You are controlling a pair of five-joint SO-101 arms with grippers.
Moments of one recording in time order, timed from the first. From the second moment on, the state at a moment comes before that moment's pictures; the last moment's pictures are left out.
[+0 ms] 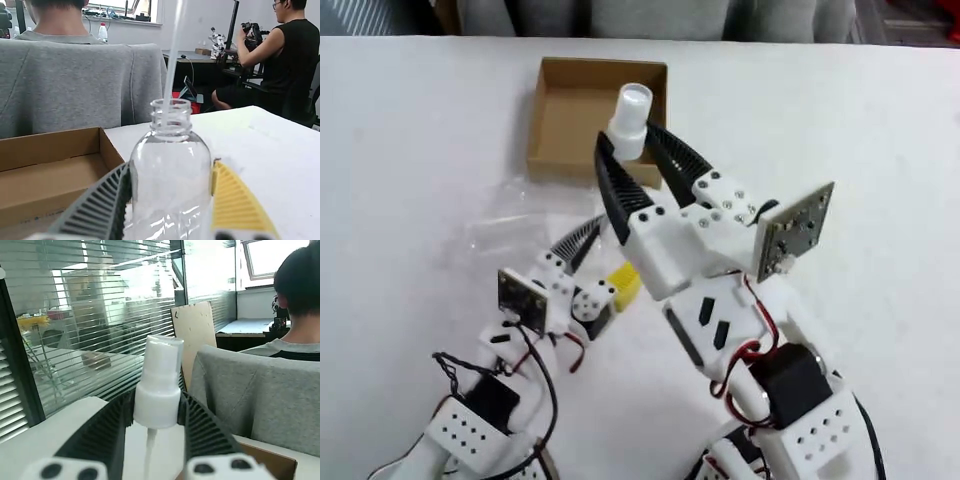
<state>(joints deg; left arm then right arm) 26.6 -84.6 97.7 -1.9 6.6 -35.3 -63.7 39.5 24.2 -6.9</state>
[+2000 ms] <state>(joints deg) 26.3 -84.6 97.7 -1.9 6.6 -25.8 -44.9 30.3 37.8 -7.0</state>
